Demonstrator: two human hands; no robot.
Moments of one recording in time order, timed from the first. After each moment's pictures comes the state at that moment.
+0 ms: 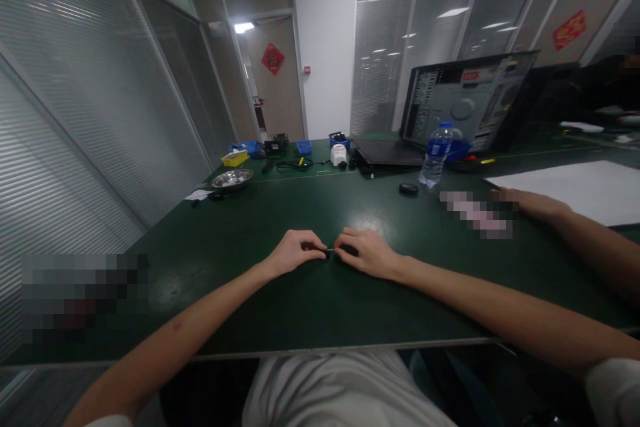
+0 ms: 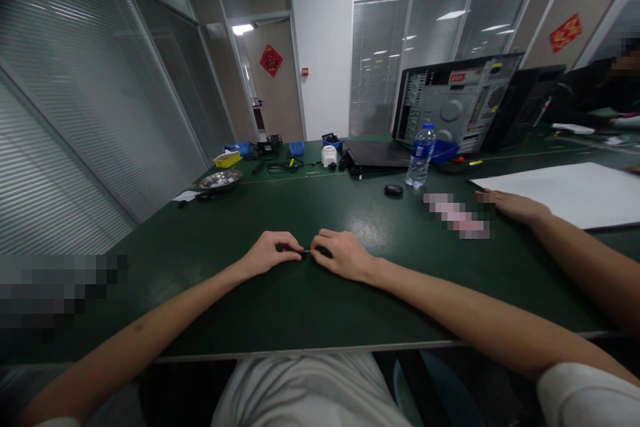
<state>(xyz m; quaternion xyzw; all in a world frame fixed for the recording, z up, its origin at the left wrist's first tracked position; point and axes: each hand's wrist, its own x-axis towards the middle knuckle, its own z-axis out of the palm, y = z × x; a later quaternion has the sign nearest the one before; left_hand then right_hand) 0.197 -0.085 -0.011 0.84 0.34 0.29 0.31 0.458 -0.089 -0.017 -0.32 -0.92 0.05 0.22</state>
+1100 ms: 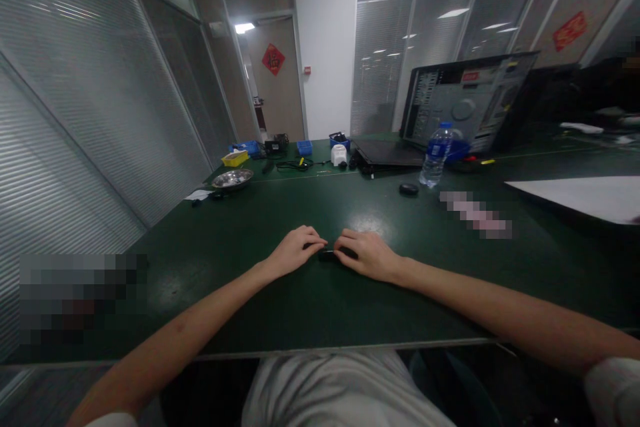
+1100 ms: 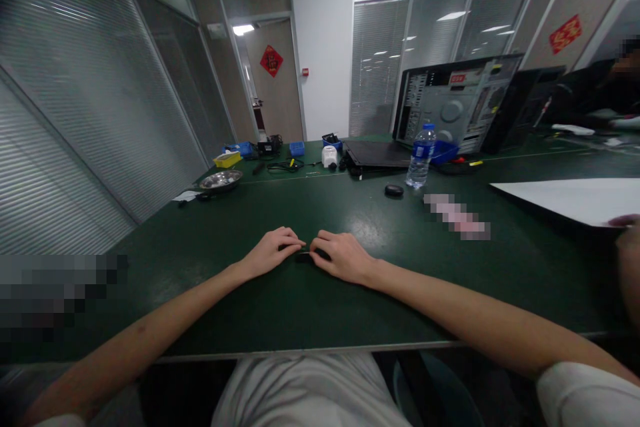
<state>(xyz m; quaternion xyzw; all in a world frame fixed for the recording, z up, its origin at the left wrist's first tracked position) 0.197 -0.081 -0.015 0.88 0.35 0.25 0.18 0.455 -0.093 -0.016 -0.32 -0.93 0.02 0.21</state>
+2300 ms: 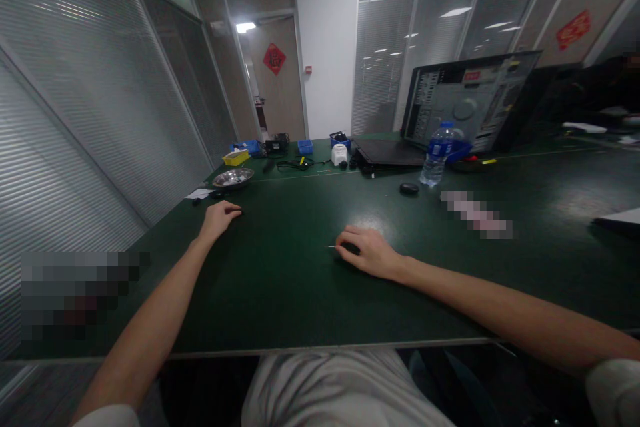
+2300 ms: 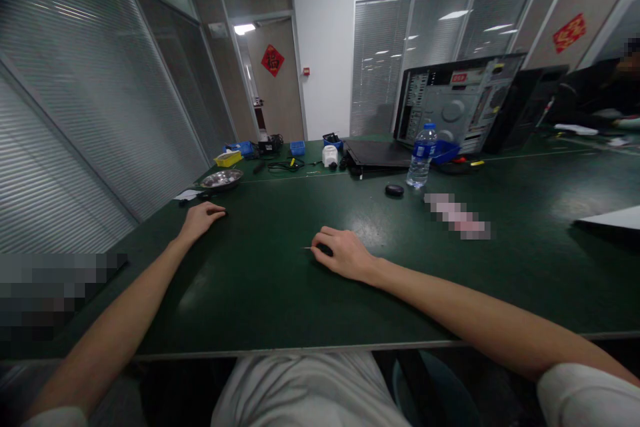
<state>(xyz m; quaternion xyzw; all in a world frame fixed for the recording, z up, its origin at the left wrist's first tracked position) -0.027 0.013 -0.022 0.71 0.64 0.27 0.01 0.458 -0.092 -0.014 -0.33 -0.91 0.07 0.25</state>
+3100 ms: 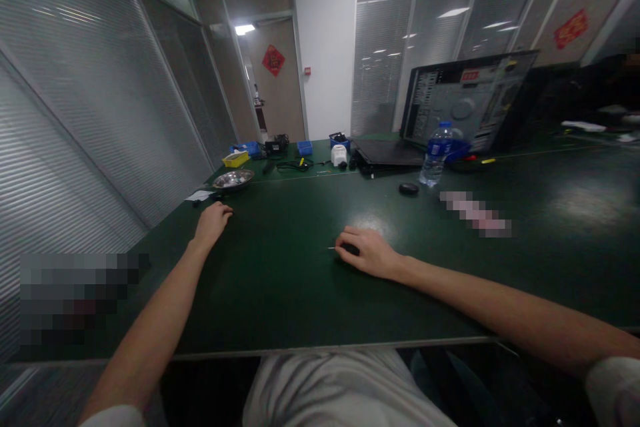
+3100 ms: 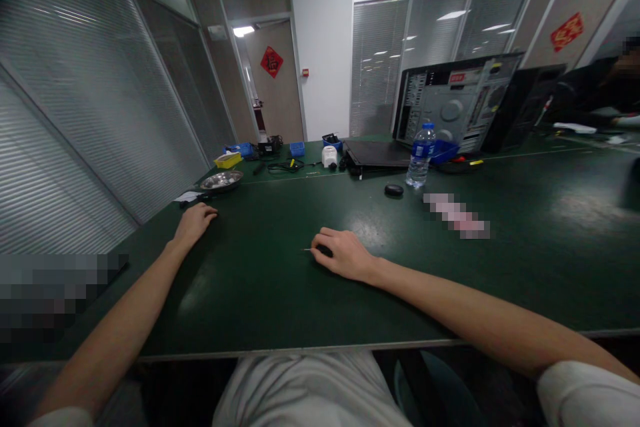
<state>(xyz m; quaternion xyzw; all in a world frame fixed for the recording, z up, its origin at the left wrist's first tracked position) -0.043 0.011 -0.025 0.72 0.67 0.16 -0.10 0.458 -0.093 -0.012 -0.32 -0.91 0.07 0.24</state>
